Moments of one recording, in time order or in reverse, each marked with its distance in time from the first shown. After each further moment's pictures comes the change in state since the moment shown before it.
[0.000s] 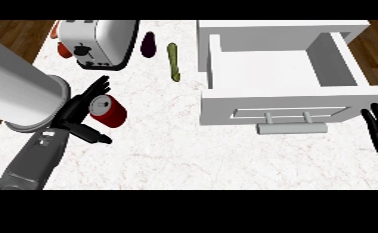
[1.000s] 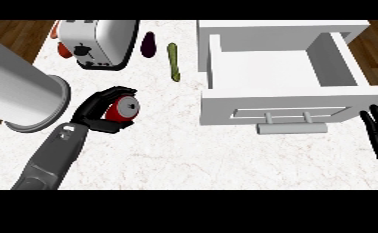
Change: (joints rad) left arm -0.054 -0.078 -0.020 0.037 -0.020 0.007 -0.026; right arm 0.010 0.025 0.011 -0.035 0.004 0.006 0.026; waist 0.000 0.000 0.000
